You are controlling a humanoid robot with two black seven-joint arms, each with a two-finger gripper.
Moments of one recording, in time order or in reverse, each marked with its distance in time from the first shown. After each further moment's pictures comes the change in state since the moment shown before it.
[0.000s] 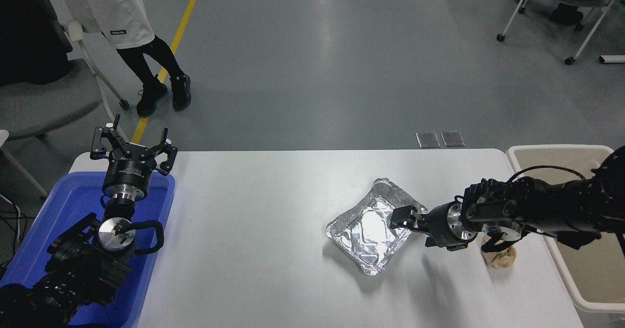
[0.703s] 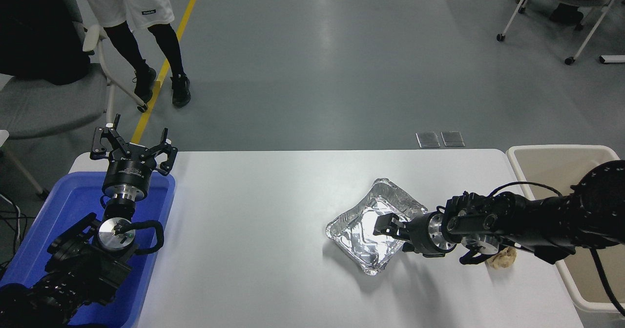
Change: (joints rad) left arm 0.000 0.000 0.000 0.000 0.000 0.000 0.000; right arm -0.053 0.031 0.046 -0.017 0.006 -0.034 -0.011
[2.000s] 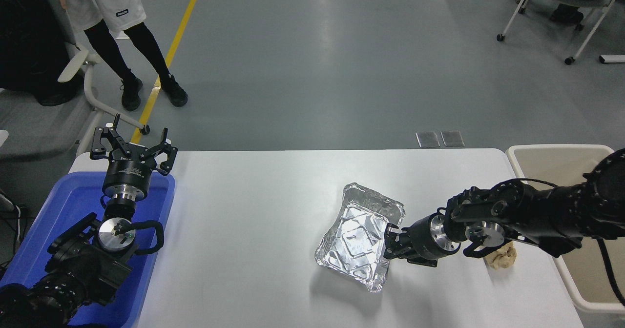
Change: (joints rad) left arm 0.000 0.000 0.000 0.000 0.000 0.000 0.000; right arm 0.162 -0.071 -0.025 0.091 0.030 0.271 -0.109
